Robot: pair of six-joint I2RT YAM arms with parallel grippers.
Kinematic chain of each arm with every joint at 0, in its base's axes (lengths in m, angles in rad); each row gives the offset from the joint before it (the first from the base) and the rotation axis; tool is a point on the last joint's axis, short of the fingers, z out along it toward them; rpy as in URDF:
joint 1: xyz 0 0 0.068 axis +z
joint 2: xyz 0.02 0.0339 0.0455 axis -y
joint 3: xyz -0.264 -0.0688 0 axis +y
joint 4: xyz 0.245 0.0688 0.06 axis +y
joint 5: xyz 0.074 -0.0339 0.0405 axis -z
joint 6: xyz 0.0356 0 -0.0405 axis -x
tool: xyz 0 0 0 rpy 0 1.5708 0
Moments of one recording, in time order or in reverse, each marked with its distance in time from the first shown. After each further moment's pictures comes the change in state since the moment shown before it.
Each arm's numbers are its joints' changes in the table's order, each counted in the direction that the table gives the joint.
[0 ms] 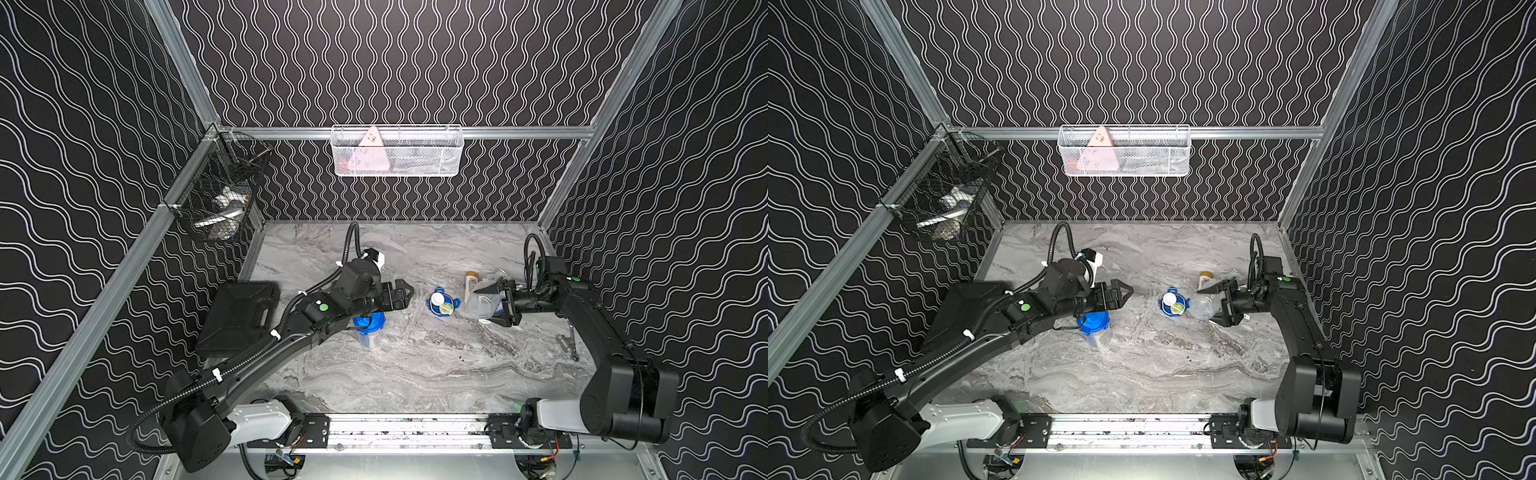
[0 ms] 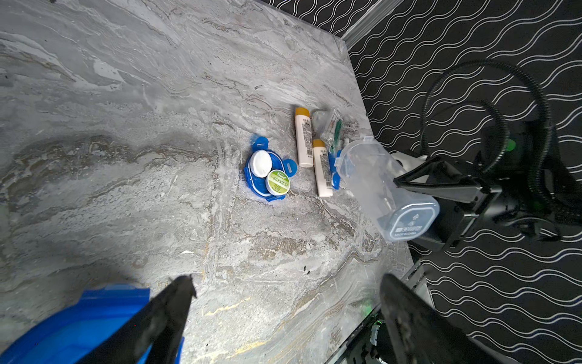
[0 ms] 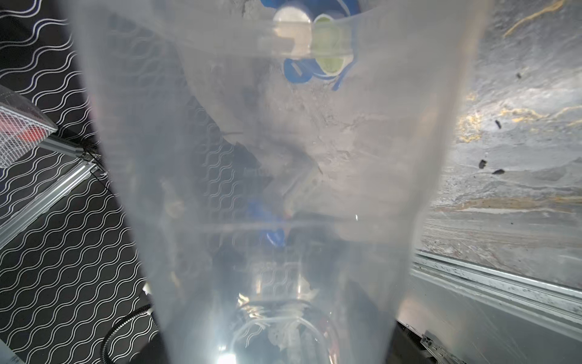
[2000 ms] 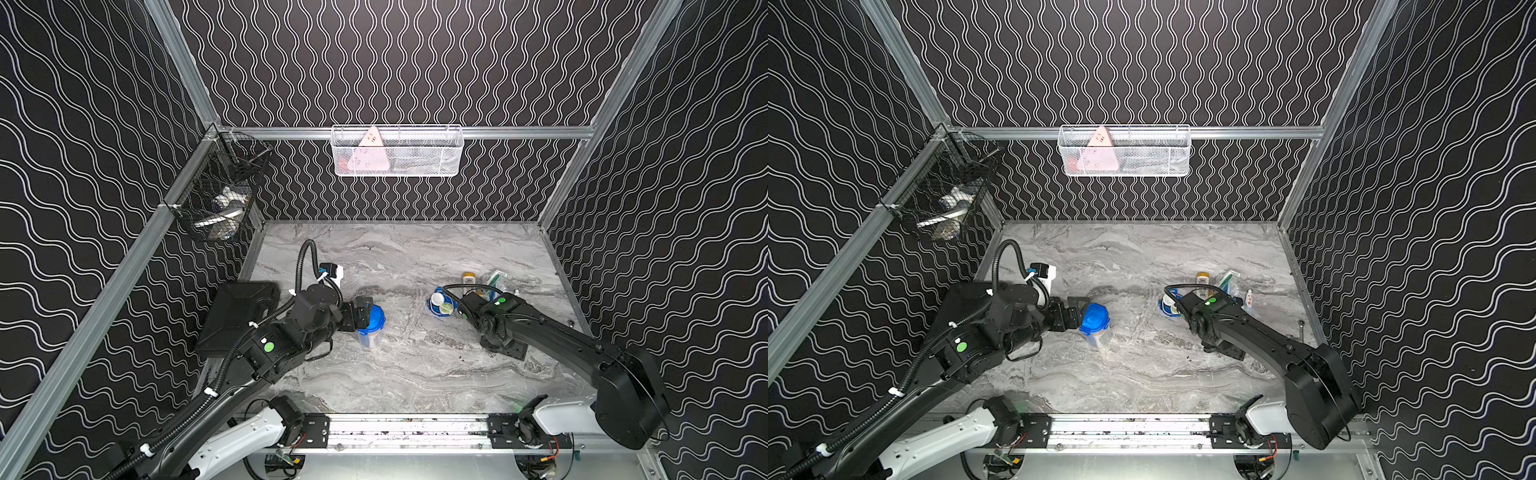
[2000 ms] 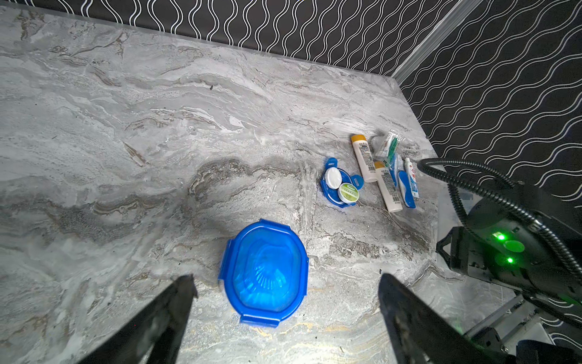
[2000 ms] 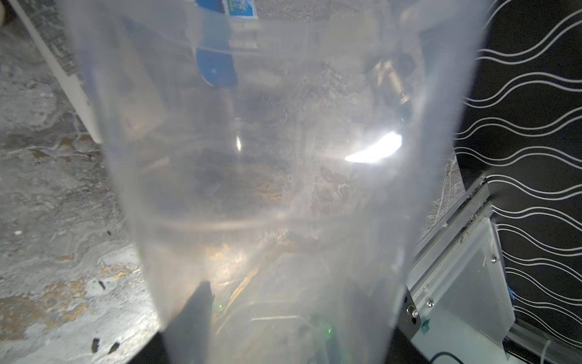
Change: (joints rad) left arm 0.001 0.399 0.116 0.252 -0.292 -0.160; right arm 0.706 -0.034 0.129 0.288 1.520 -0.160
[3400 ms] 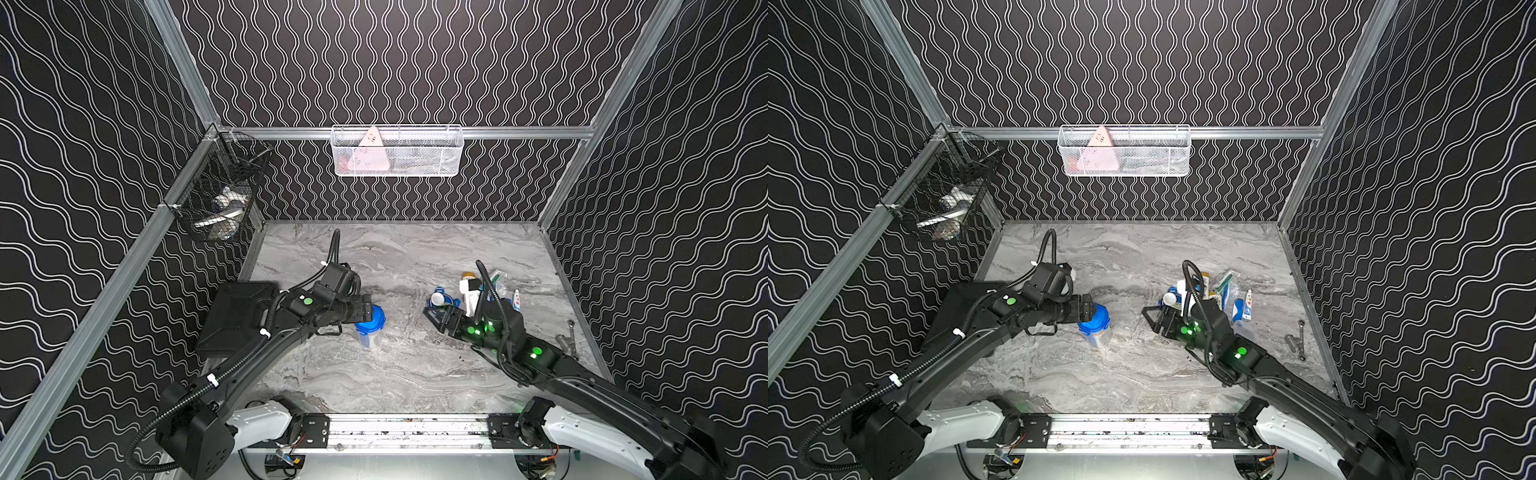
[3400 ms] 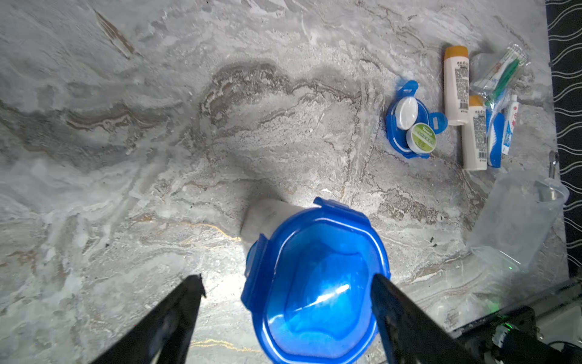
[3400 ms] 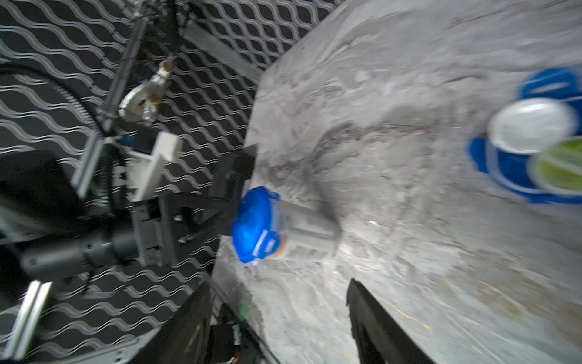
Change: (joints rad) left arm 0.182 -0.360 -0.058 0.126 0.248 -0.008; right arm 0.176 0.405 0.339 -1.363 -0.729 0.129
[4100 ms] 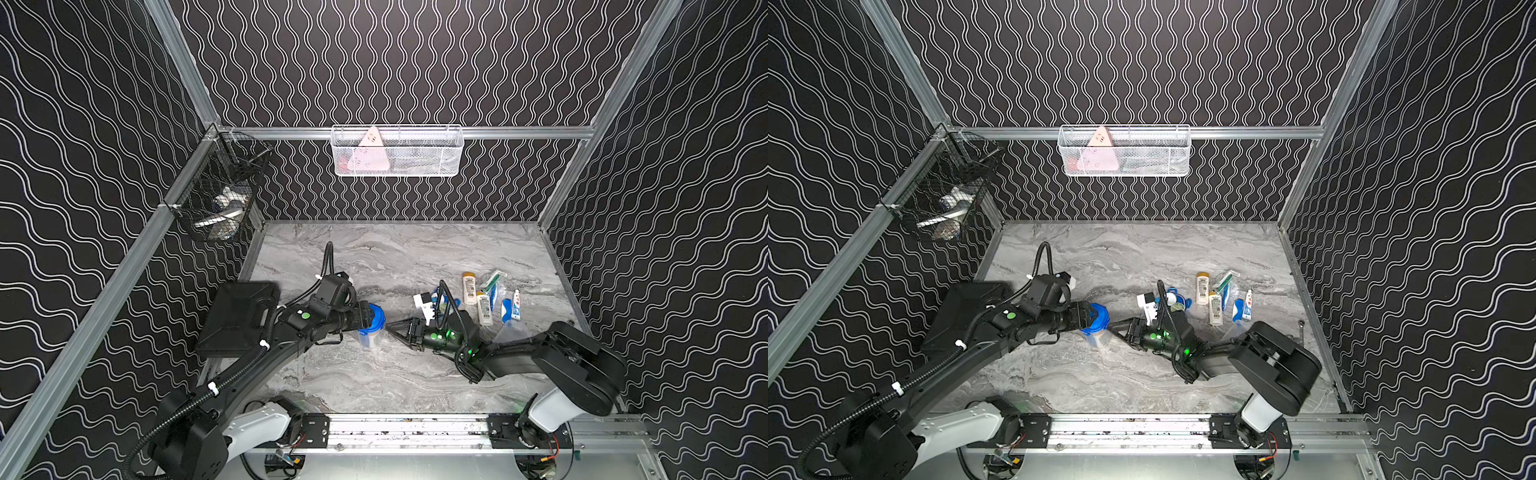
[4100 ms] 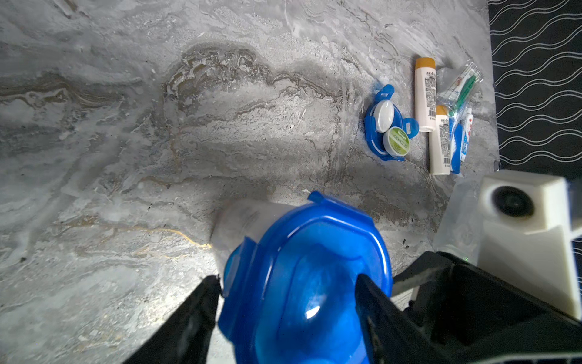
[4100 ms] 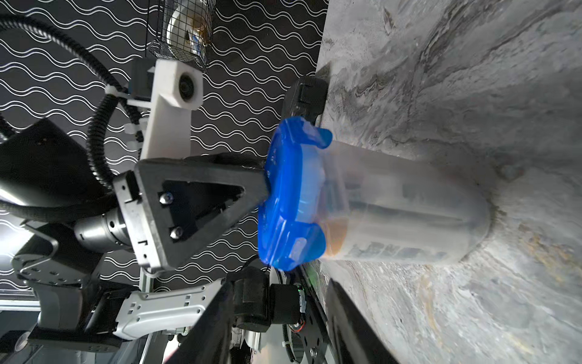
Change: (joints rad) left arm 0.015 0.074 0.175 -0.201 0.065 0.077; right arm 0.066 -0.663 0.127 -0.991 -0.243 -0.317
